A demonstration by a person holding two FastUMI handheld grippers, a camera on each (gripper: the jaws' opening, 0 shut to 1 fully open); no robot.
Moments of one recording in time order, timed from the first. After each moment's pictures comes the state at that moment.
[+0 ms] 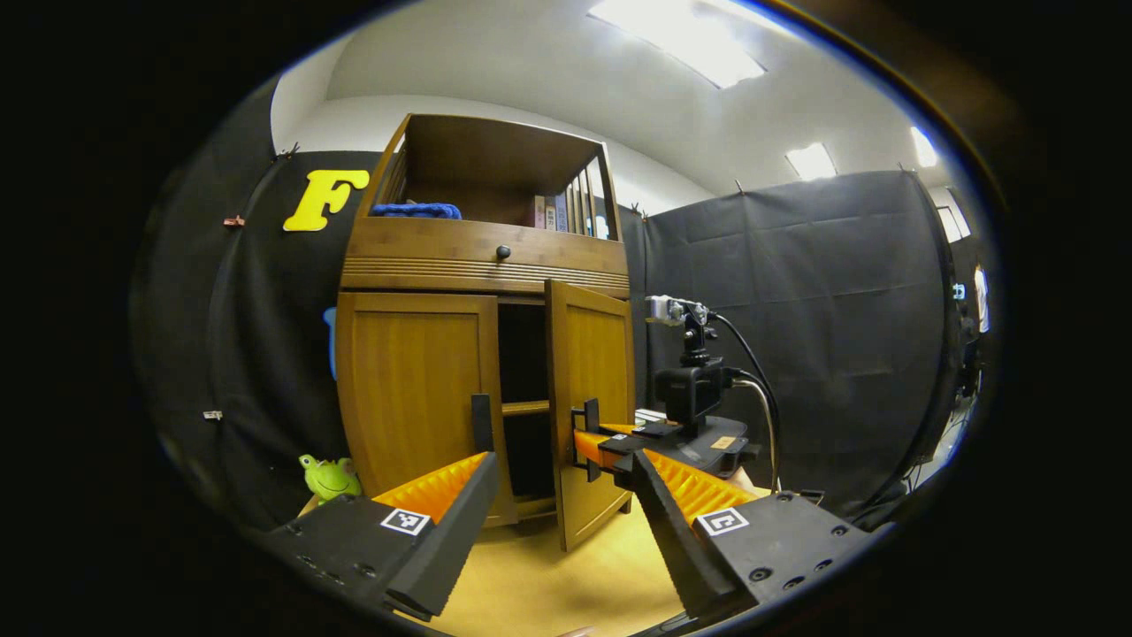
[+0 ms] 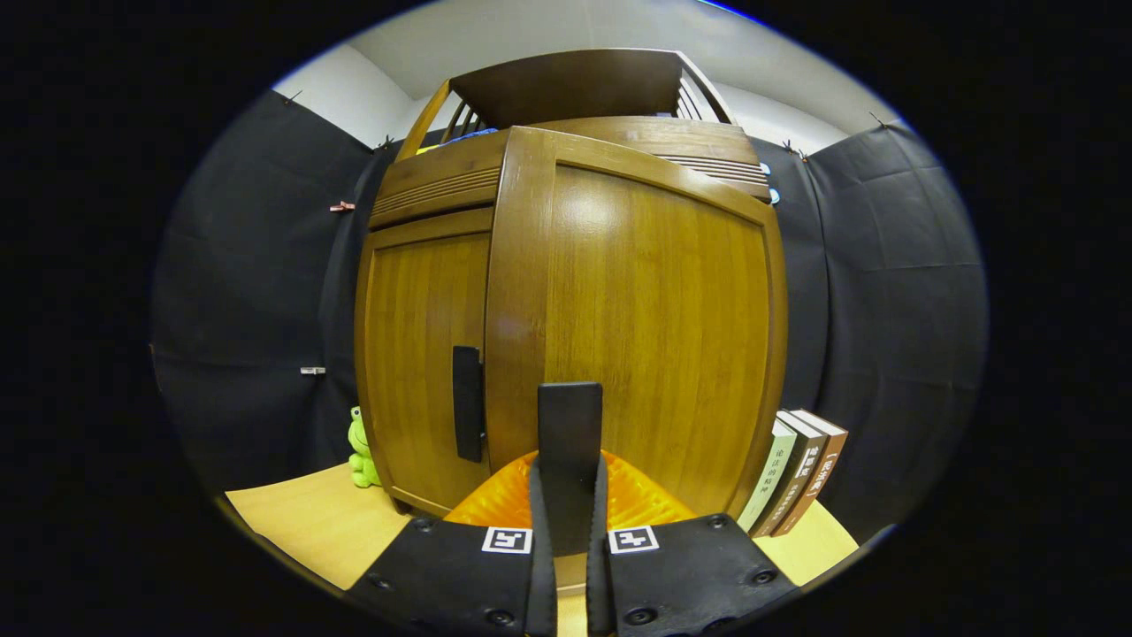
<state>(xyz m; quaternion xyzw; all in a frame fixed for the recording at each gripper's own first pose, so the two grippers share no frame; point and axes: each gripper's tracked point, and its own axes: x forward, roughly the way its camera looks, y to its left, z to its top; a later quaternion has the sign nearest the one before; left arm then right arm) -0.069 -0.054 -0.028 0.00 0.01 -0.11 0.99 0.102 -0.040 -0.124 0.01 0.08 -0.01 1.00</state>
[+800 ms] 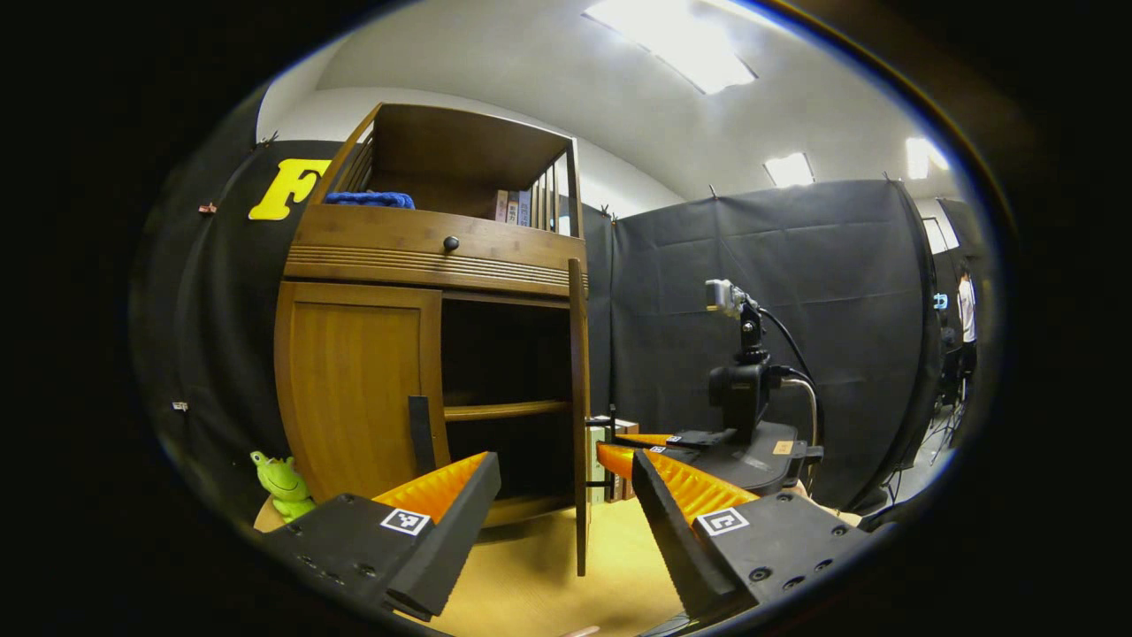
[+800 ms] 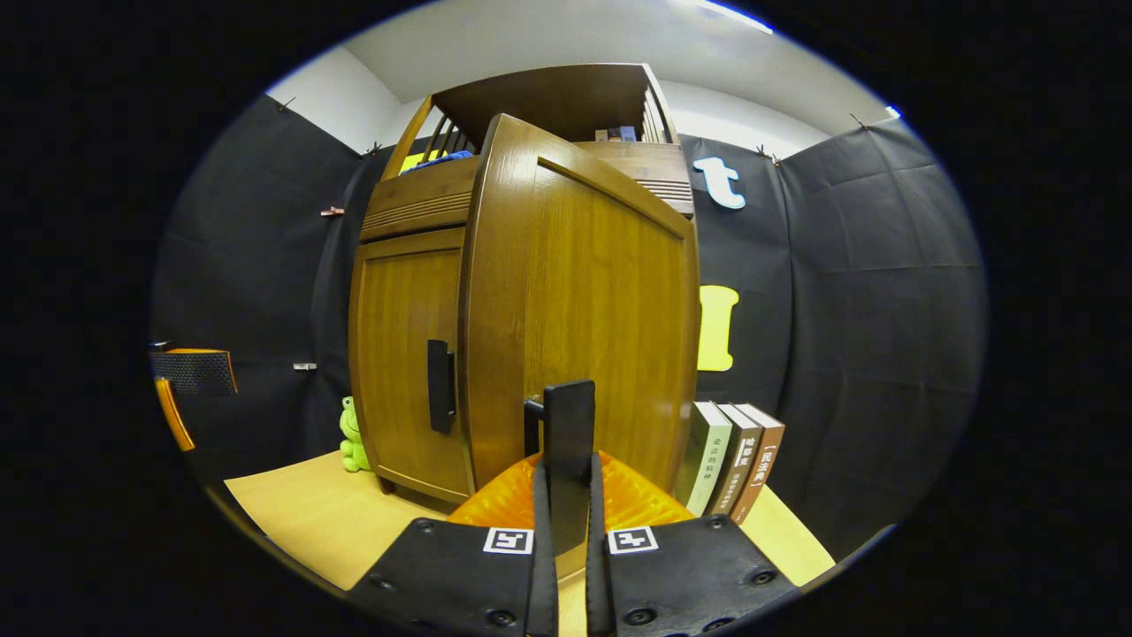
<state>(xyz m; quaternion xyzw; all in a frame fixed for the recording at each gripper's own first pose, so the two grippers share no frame) -0.044 -0.107 -0.031 -0.02 0.00 -0.17 0.99 0.028 -0.100 -0.105 0.00 0.08 -0.04 1.00</state>
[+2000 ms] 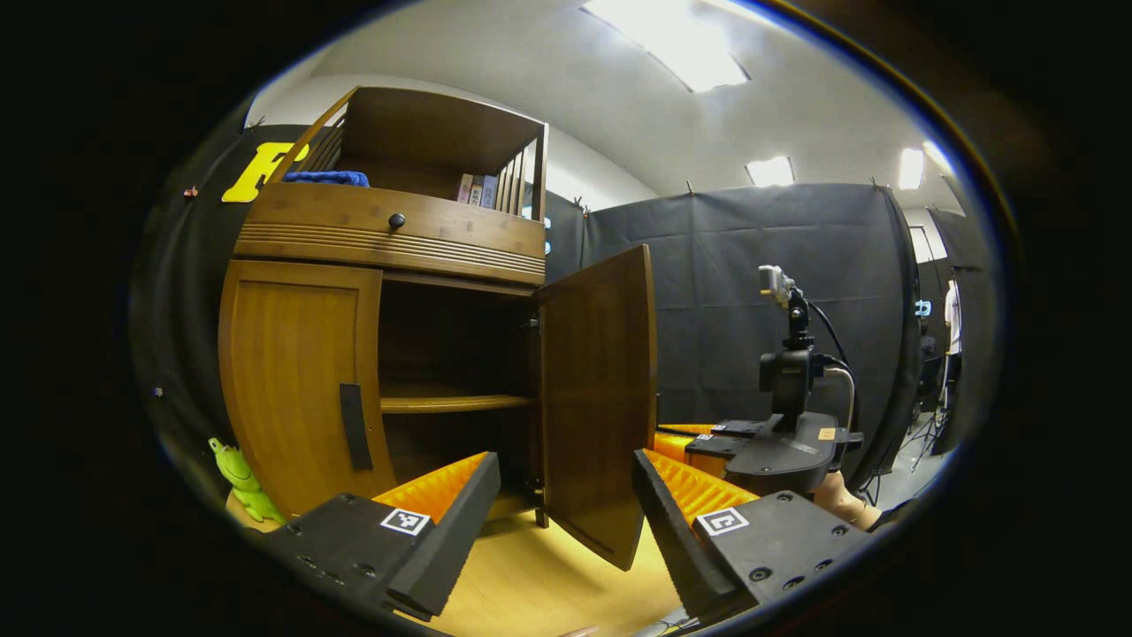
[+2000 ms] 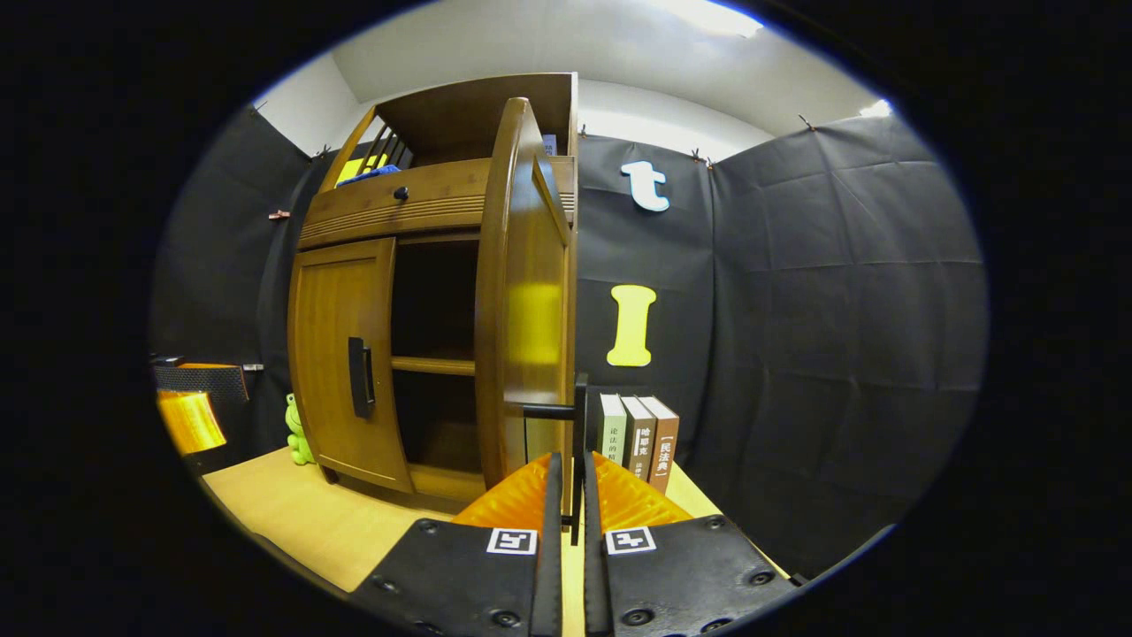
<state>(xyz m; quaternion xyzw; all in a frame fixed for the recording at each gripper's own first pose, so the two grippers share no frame) -0.017 -0.168 -0.048 -0.03 0.01 -0.22 0.98 -0.030 -0.209 -0.097 -0.01 0.07 -0.13 0.99</state>
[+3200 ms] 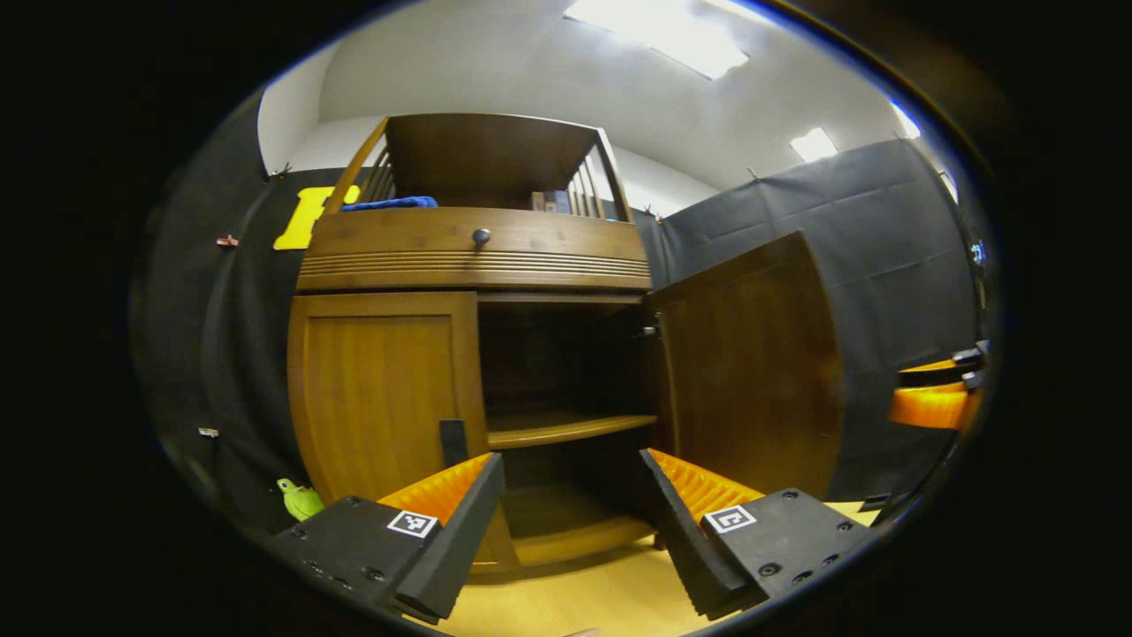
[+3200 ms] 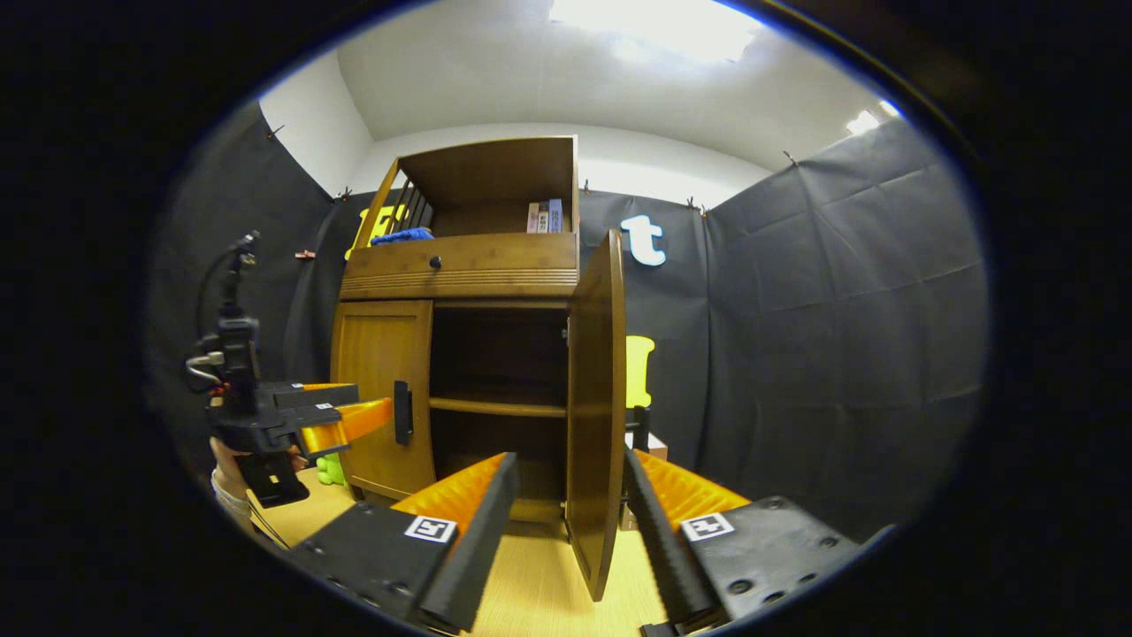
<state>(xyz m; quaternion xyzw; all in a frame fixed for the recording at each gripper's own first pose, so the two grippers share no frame) 0.089 -0.063 -0.062 0.02 -0.05 -0.03 1.00 -0.133 -0.176 -0.031 -0.01 -0.02 -0.12 0.99</state>
